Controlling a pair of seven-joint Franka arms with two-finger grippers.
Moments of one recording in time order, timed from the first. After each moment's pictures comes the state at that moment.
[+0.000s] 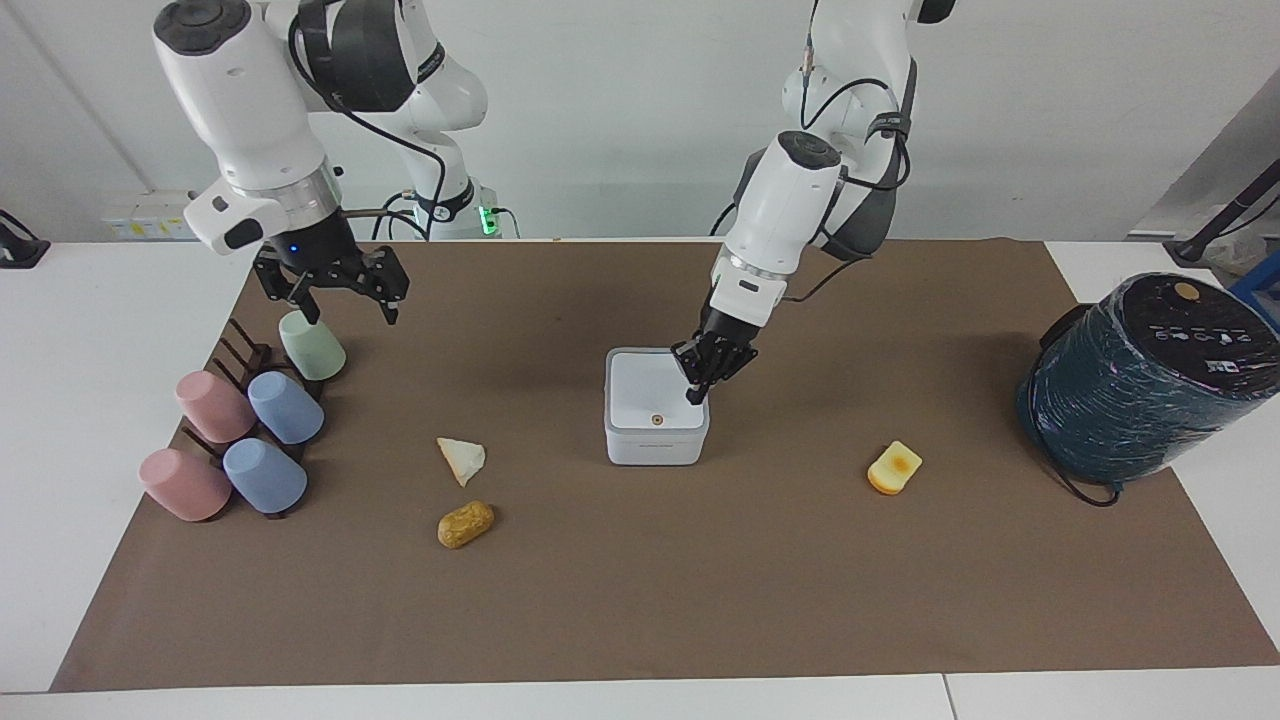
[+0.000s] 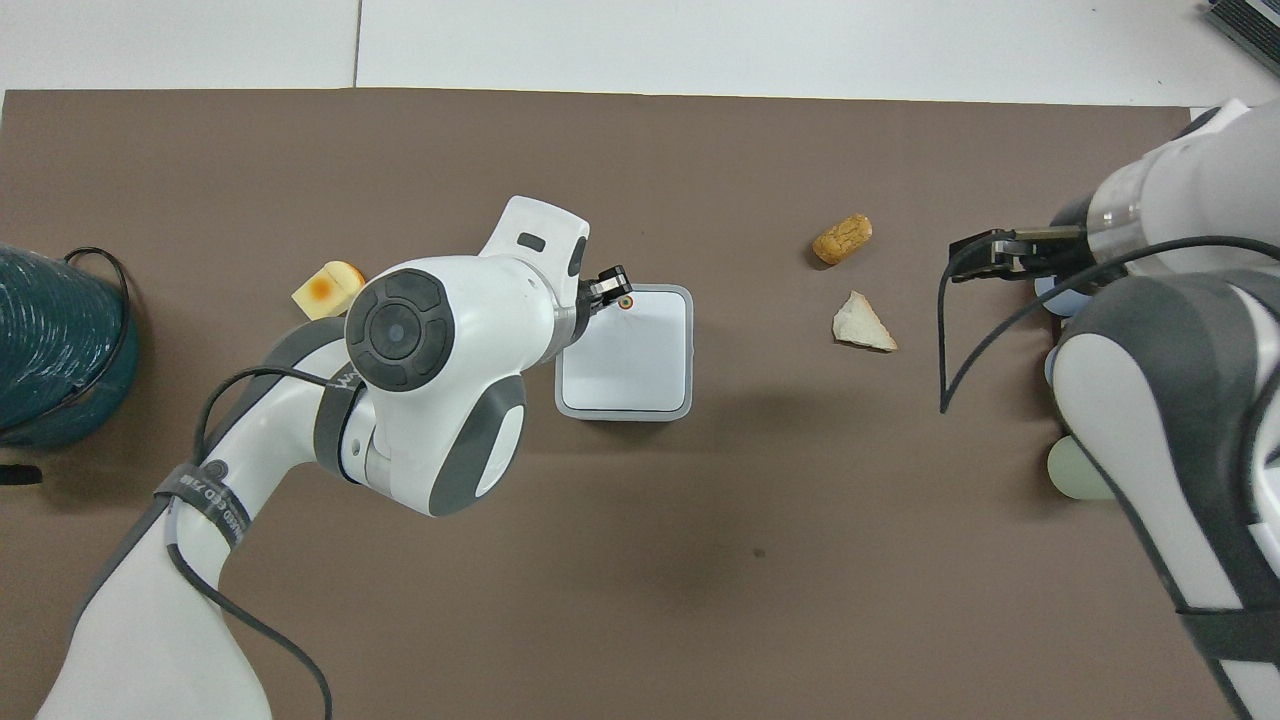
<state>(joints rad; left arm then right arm) -0.51 0.26 -0.09 -1.86 -0.16 2.50 -0.79 0.05 0.12 0.09 -1.67 -0.01 1.91 0.20</state>
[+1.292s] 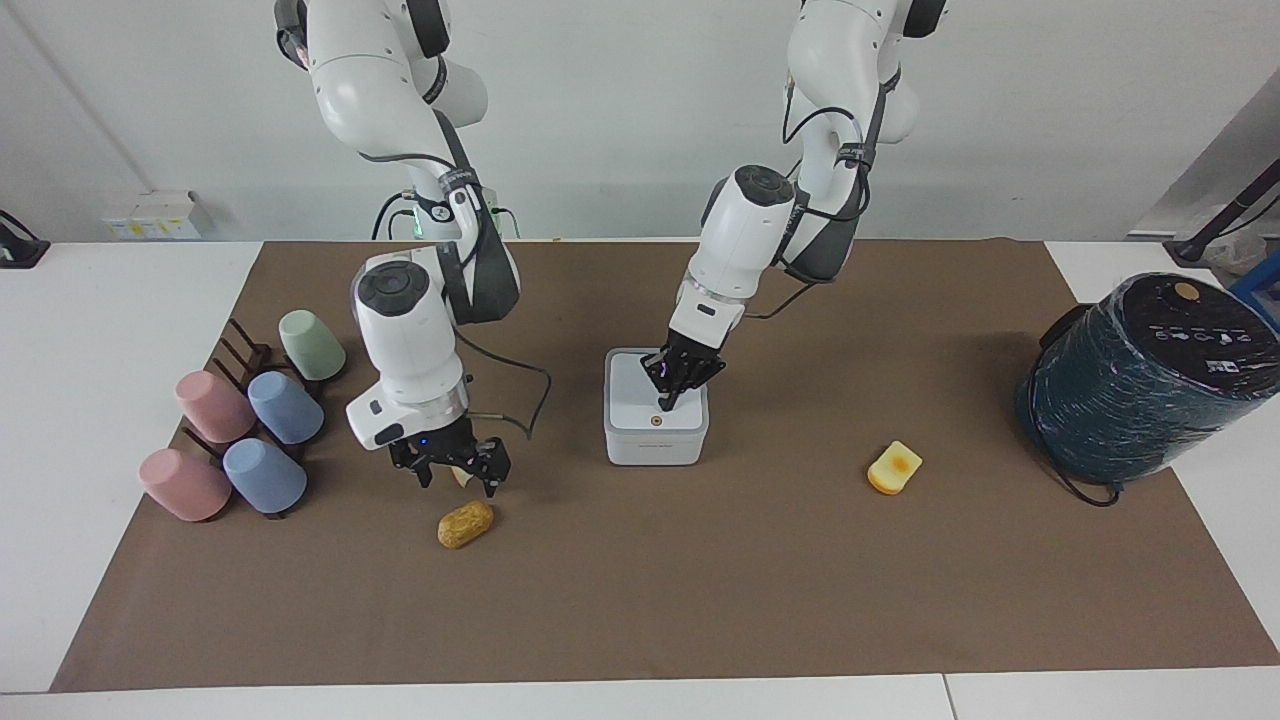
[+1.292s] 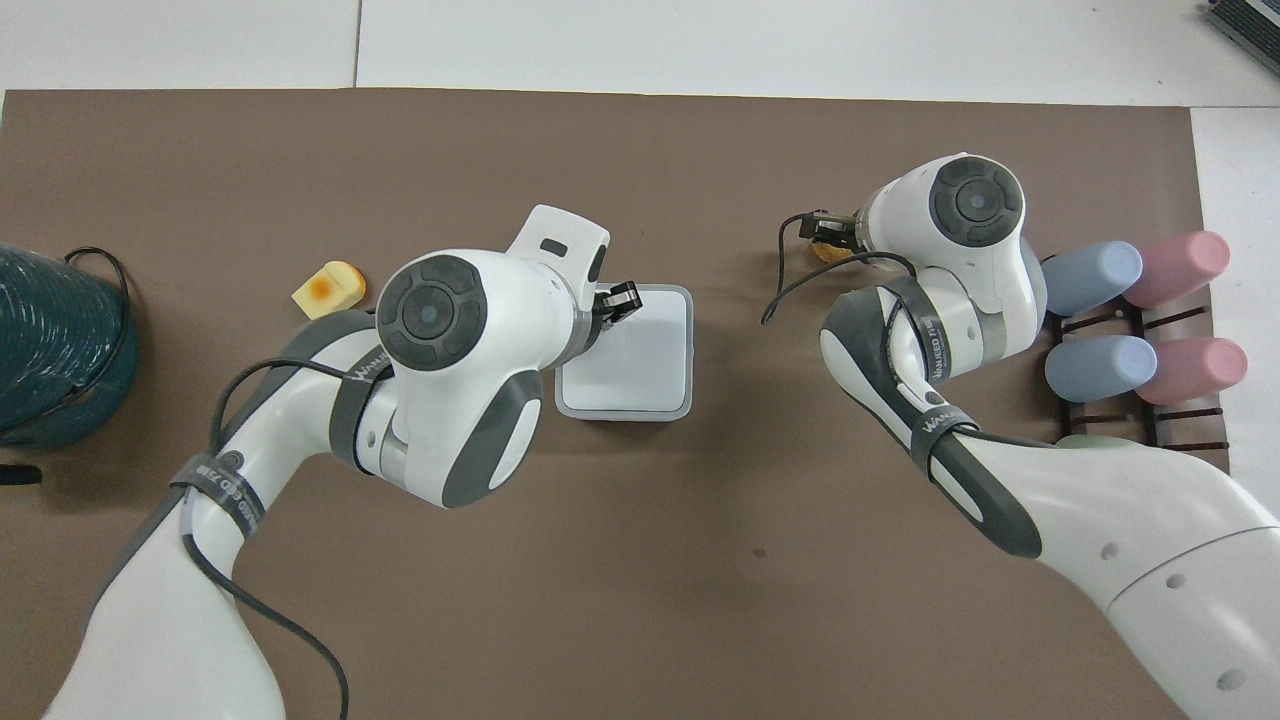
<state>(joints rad) -0.51 0.27 -0.07 -1.78 -0.16 2.33 -0.79 0.12 0.55 0.08 -1.66 -0.22 2.42 0.59</state>
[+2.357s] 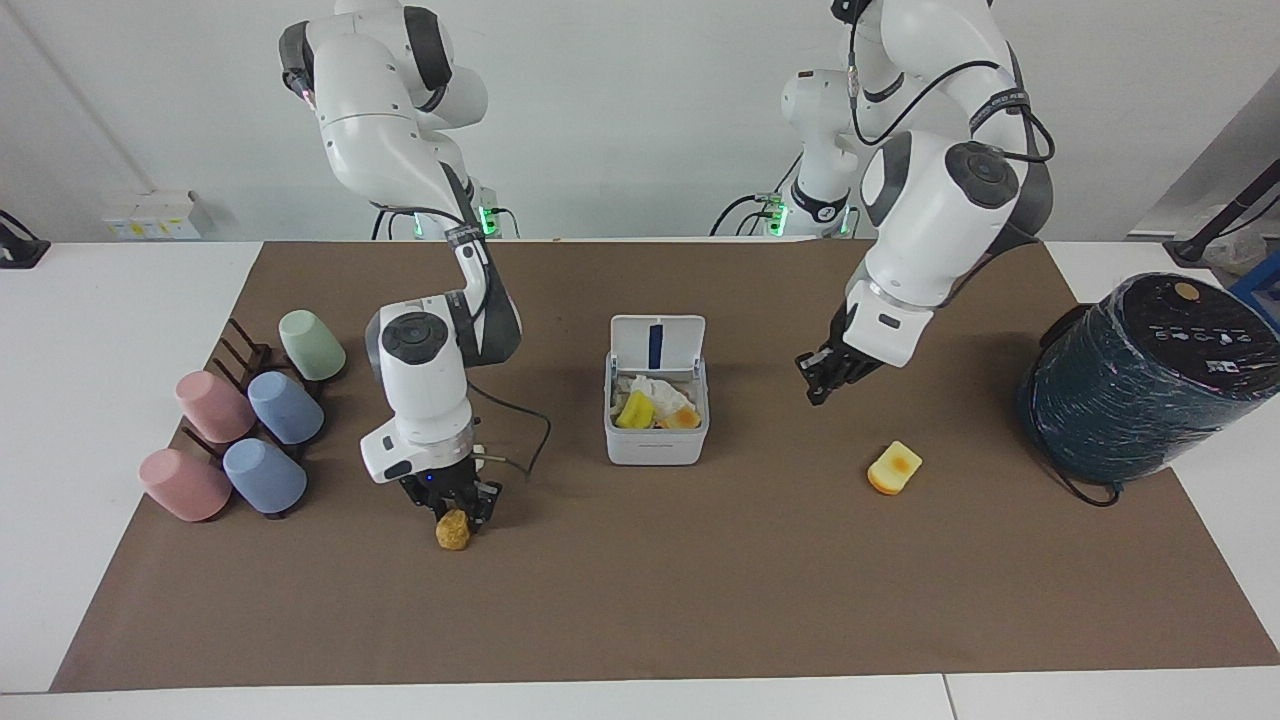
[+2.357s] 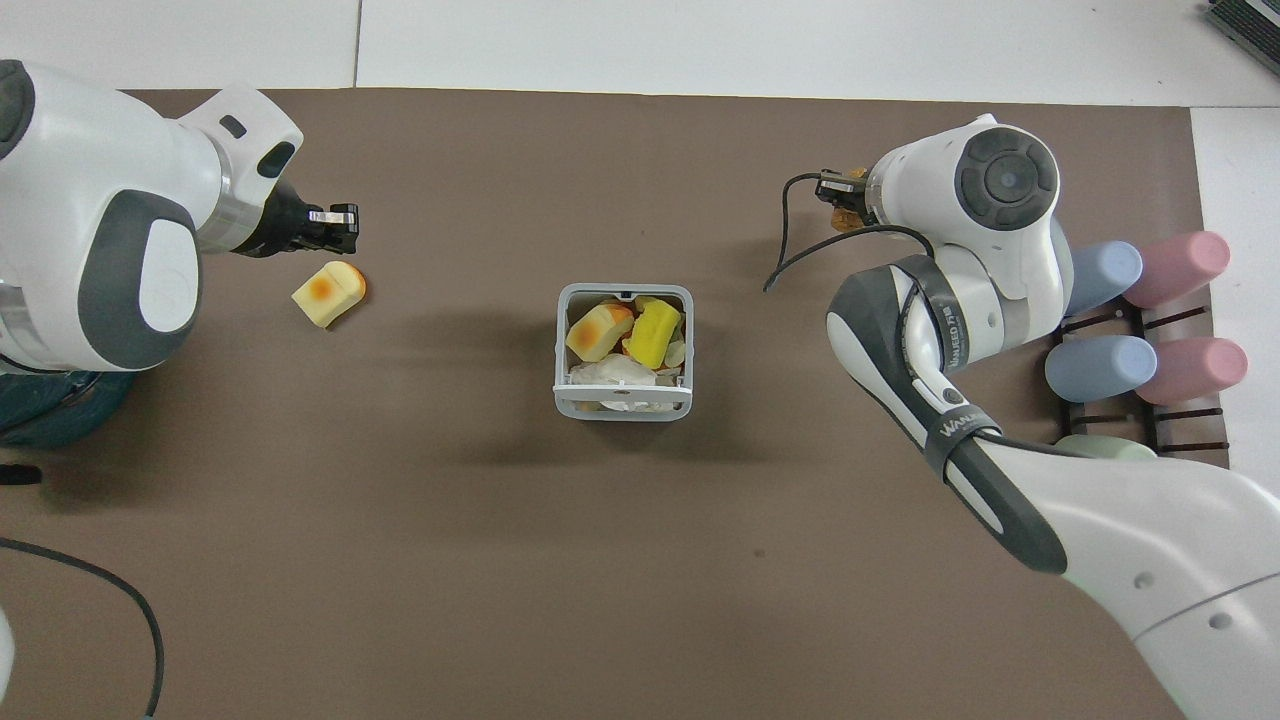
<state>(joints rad) -0.12 0.27 -0.05 -1.70 -0.16 2.12 -0.04 0.13 0.47 0.11 -1.59 -0.22 2.37 0.62</state>
